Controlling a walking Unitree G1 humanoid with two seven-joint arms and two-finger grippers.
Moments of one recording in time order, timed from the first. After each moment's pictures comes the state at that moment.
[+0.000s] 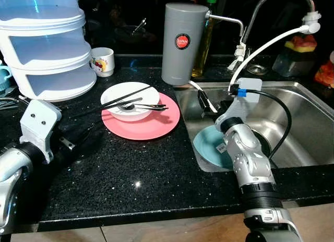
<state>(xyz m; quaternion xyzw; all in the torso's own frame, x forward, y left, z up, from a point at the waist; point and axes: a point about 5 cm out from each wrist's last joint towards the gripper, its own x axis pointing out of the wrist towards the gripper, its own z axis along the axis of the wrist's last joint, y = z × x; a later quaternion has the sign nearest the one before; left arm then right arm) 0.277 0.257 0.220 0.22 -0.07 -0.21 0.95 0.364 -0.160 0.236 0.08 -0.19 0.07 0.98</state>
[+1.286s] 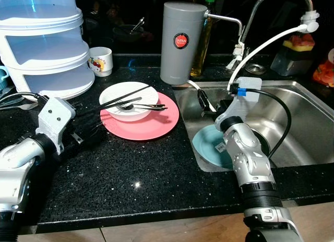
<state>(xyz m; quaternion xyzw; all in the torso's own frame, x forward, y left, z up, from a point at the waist) 0.306 0.249 0.221 0.25 -0.09 -0.25 0.93 0.366 -0.159 0.236 0.08 -0.19 0.07 0.98</state>
